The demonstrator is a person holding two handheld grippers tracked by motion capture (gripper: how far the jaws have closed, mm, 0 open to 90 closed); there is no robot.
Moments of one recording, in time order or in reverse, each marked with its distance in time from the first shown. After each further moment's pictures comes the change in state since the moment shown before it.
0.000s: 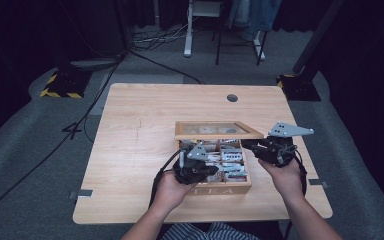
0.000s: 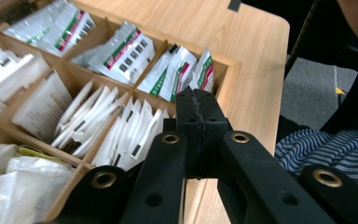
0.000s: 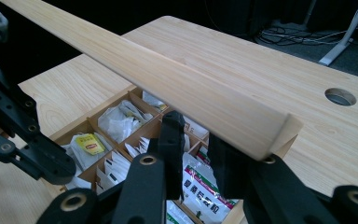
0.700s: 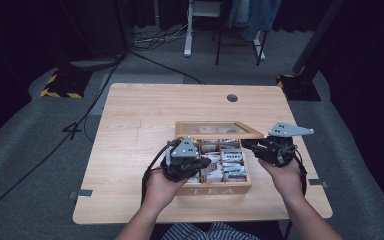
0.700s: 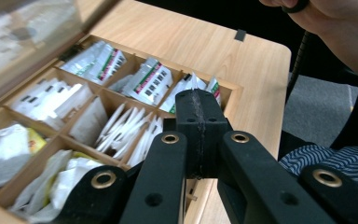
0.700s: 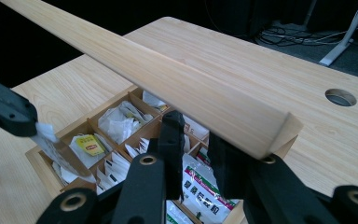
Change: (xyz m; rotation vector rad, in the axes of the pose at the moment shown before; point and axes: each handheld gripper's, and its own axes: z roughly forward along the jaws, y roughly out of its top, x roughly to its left) left arm 0.000 0.003 -0.042 -0.097 0.064 0.018; right arm -0.001 0.000 0.000 -0.002 0.003 0.001
